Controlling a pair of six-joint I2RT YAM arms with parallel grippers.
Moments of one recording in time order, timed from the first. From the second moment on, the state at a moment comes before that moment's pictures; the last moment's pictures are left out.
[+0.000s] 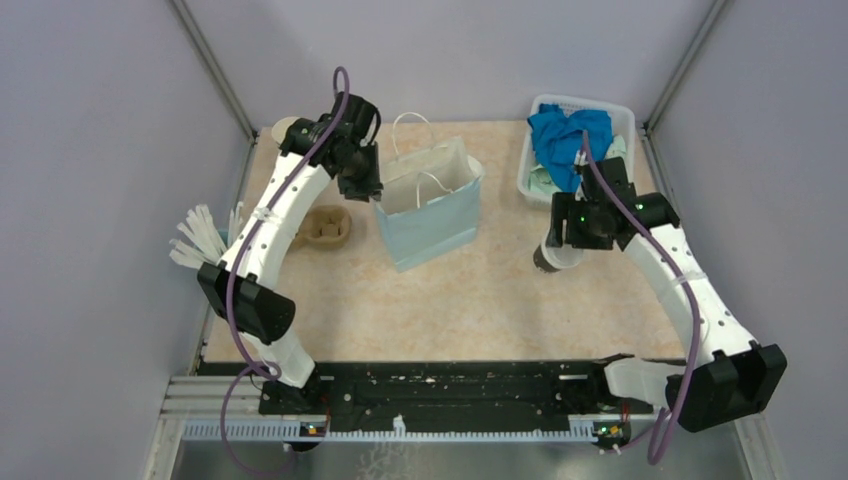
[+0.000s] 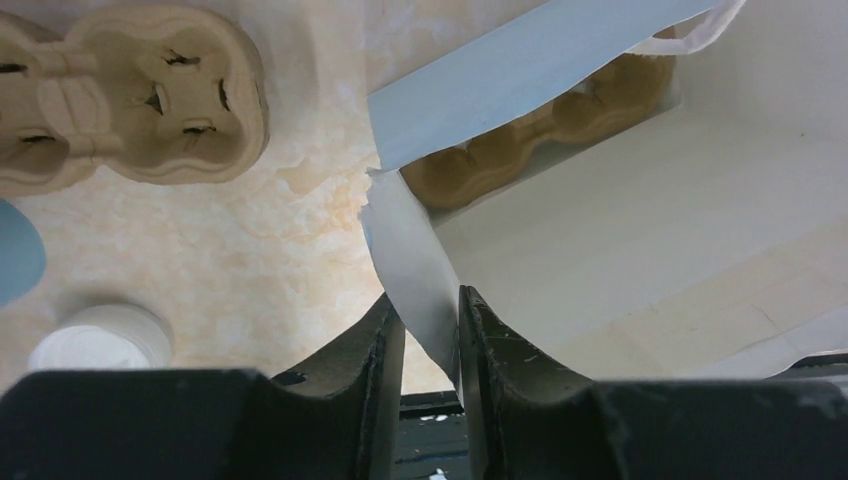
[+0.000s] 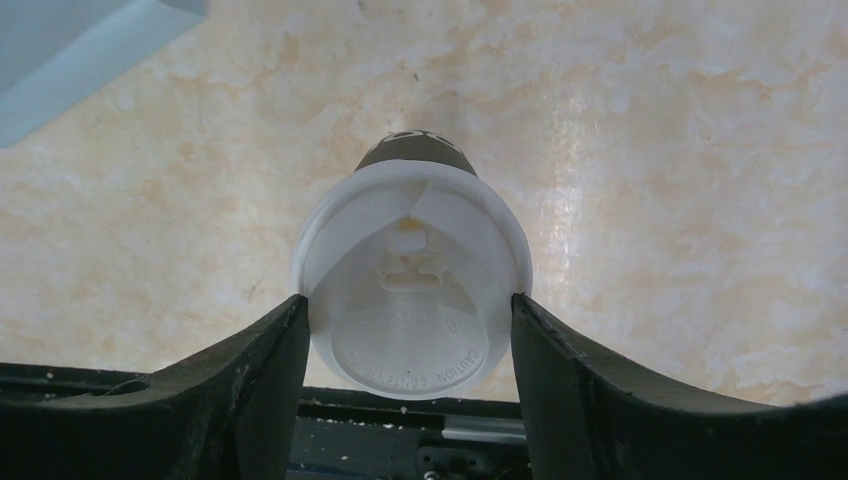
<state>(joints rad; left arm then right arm) -0.42 1.70 1.95 -1.29 -0.07 -0.47 0.26 1.20 1.19 -1.02 0.05 0.29</state>
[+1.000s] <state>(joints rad) -0.43 1.12 1.13 -0.46 0.07 -0.18 0.96 1.32 1.89 -1.25 0.10 0.20</state>
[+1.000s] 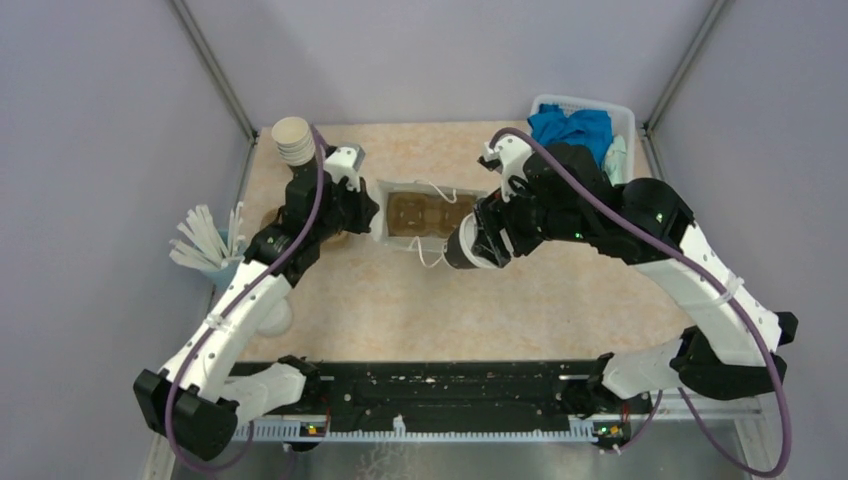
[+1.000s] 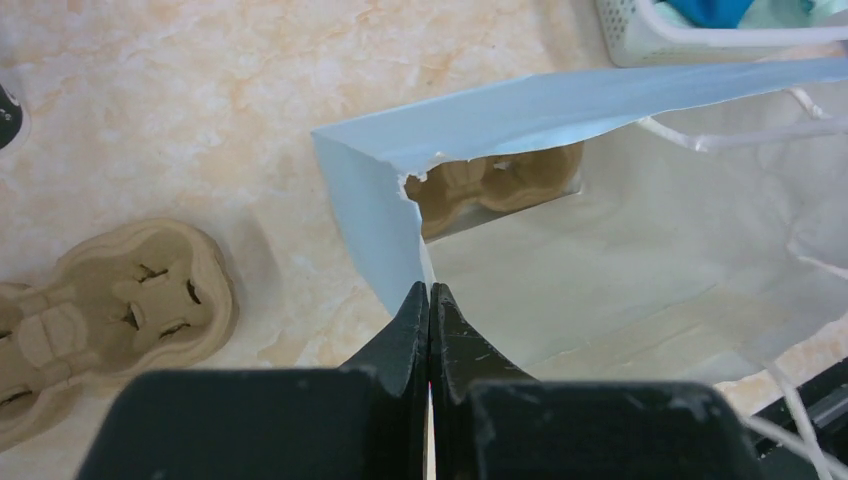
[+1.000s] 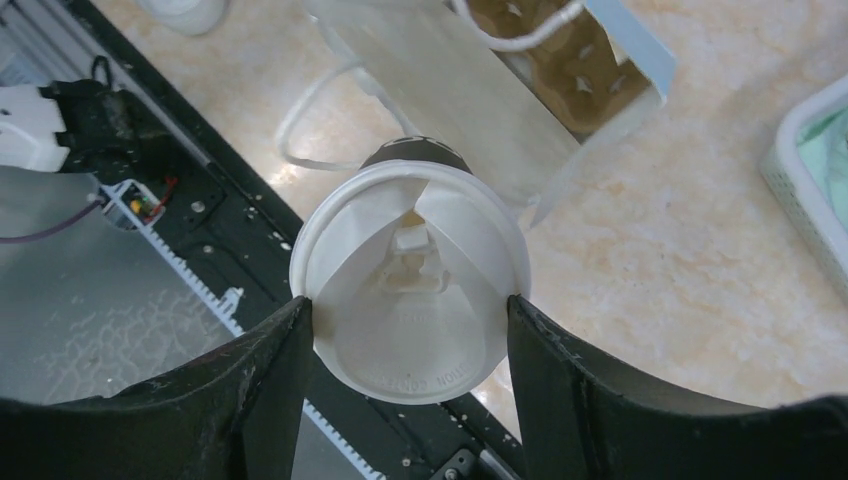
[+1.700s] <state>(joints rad) -0.43 0.92 0.86 -0.26 0.14 -0.21 1.15 1.37 1.88 -1.18 0.23 0.00</state>
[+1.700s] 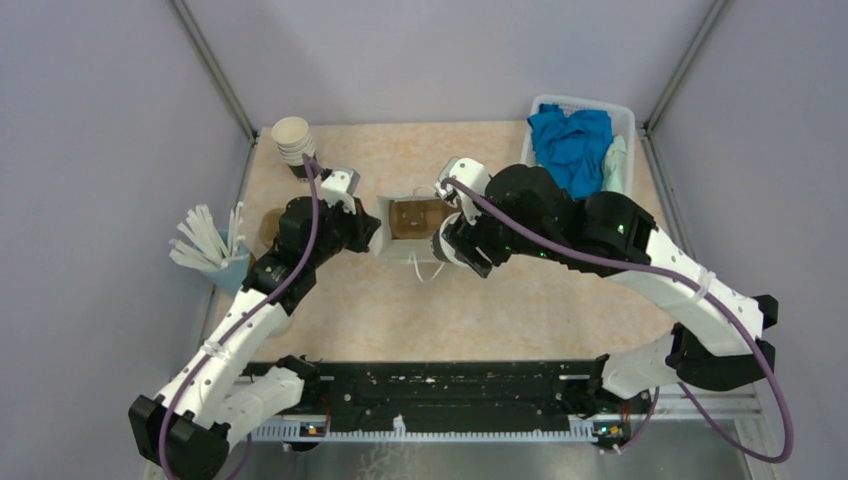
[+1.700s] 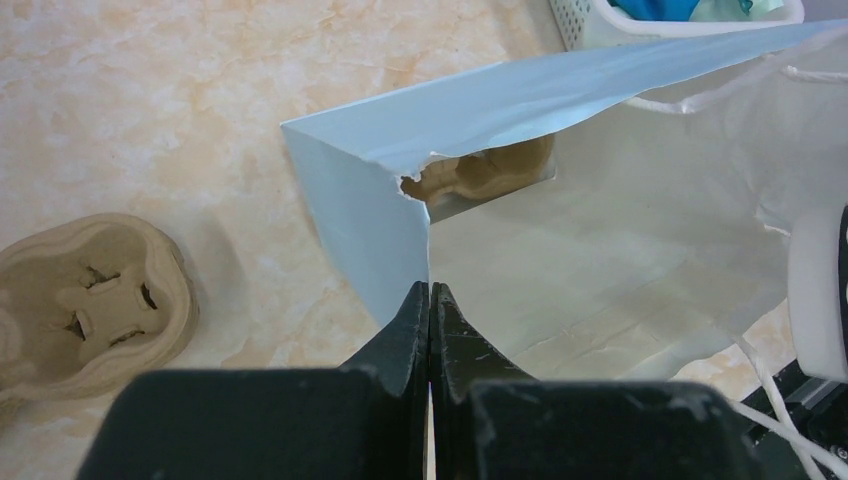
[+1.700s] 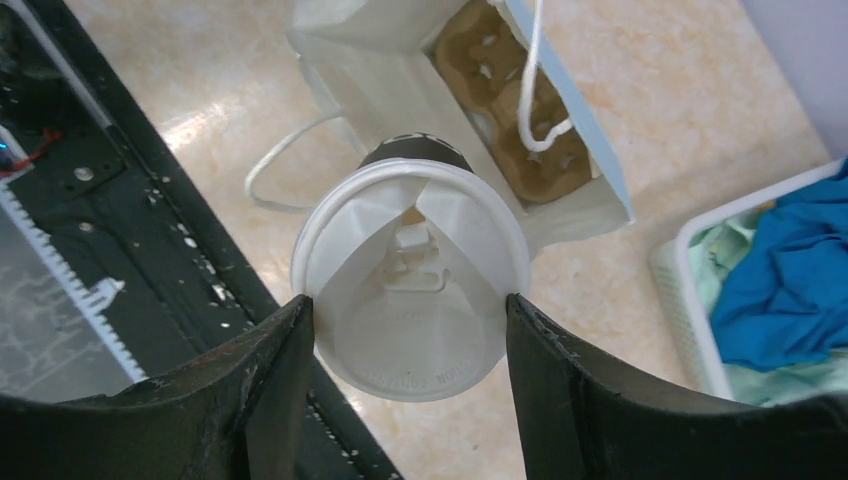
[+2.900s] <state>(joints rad) -0.43 0.88 0.83 -0.27 0.17 -0.13 1.18 1.45 1.48 -0.77 0.35 -0.69</state>
